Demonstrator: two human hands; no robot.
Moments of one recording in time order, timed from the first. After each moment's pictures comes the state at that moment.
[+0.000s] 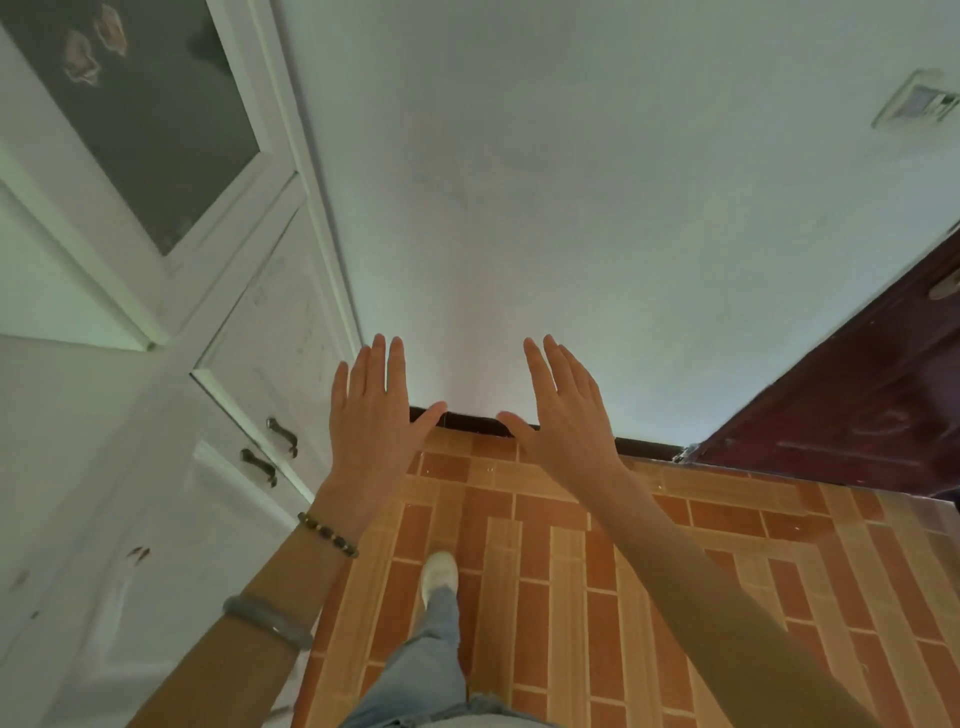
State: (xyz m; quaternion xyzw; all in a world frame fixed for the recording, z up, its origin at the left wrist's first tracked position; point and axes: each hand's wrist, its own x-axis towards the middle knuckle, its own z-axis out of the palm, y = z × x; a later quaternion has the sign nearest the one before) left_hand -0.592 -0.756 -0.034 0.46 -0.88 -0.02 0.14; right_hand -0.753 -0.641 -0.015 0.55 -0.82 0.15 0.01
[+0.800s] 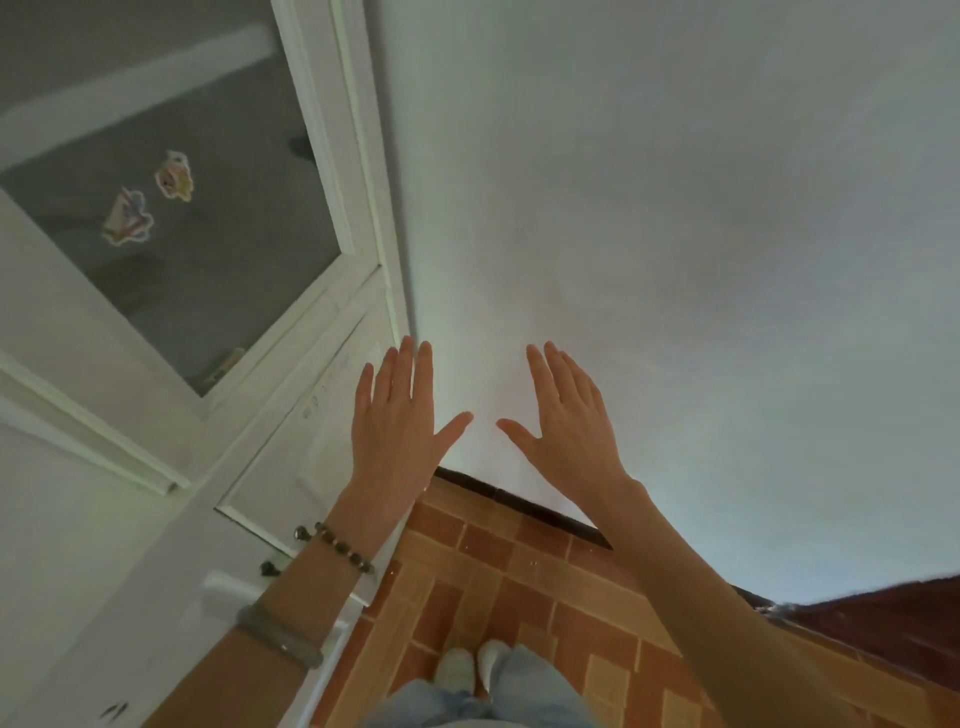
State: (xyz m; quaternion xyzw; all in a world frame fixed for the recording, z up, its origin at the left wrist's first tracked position) left_hand -0.661 -0.932 0.004 0.53 -0.83 0.05 0.14; right_hand -0.833 -0.869 0.010 0.66 -0.73 0.18 0.03
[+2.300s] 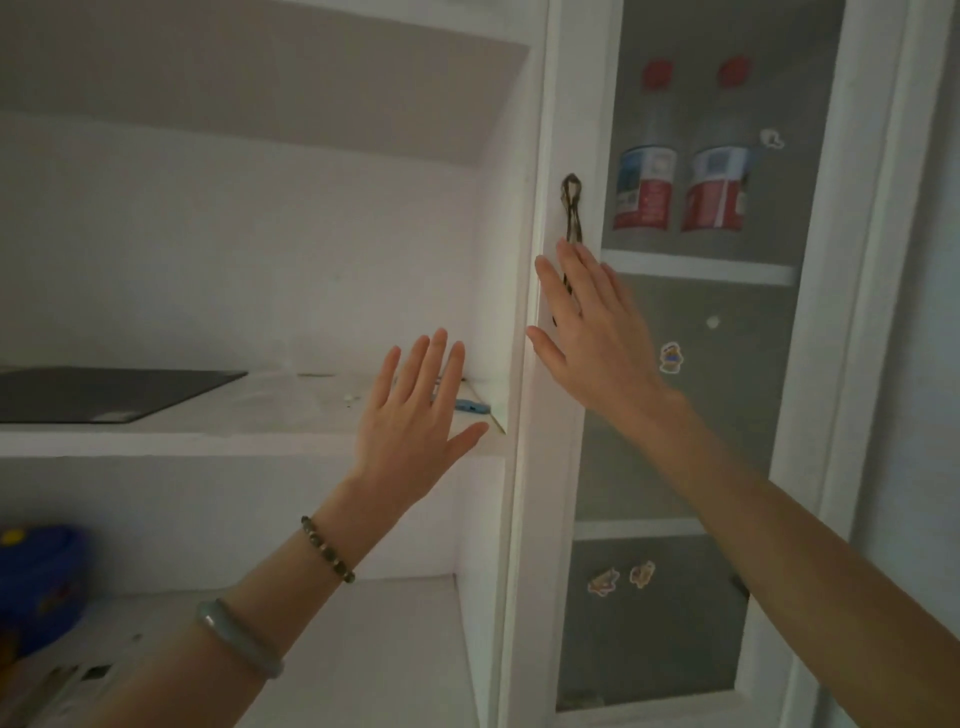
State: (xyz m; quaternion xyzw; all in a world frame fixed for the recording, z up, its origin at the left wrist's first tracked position) left_hand -0.442 -0.865 0.331 0.73 -0.44 0.50 0.11; right_hand -0.586 -0.995 0.412 0.79 -0.14 0.50 0.32
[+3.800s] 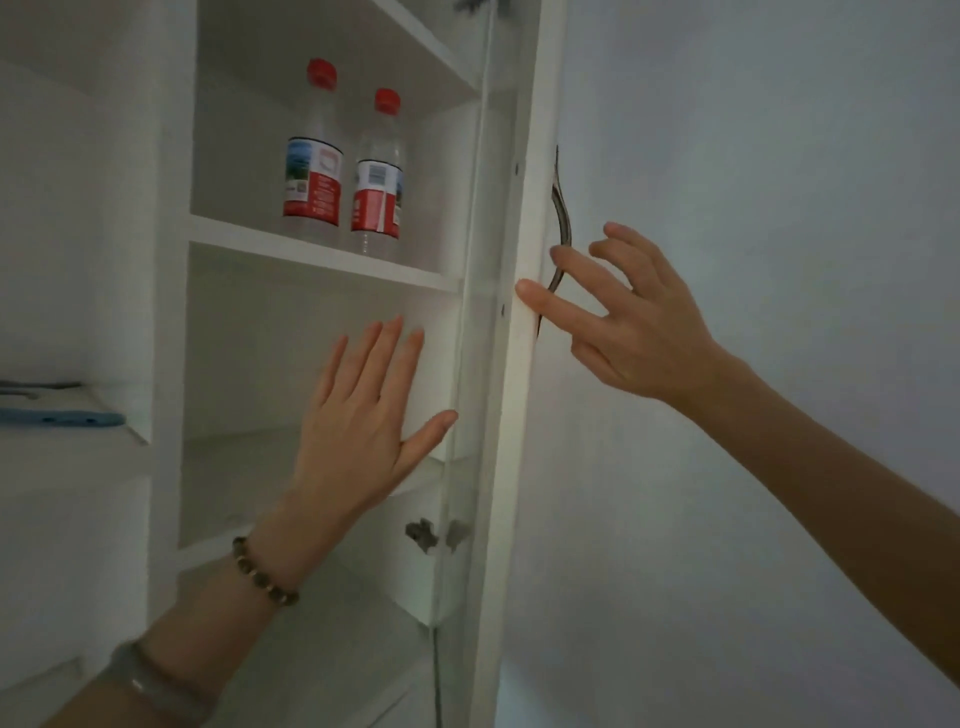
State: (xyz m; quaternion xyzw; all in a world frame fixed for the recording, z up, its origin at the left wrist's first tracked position) left_hand -0.627 -0.943 0.345 0.49 -0.67 0.38 0.40; right_hand -0.877 -0.956 0.456 0.62 -0.08 0.32 0.71
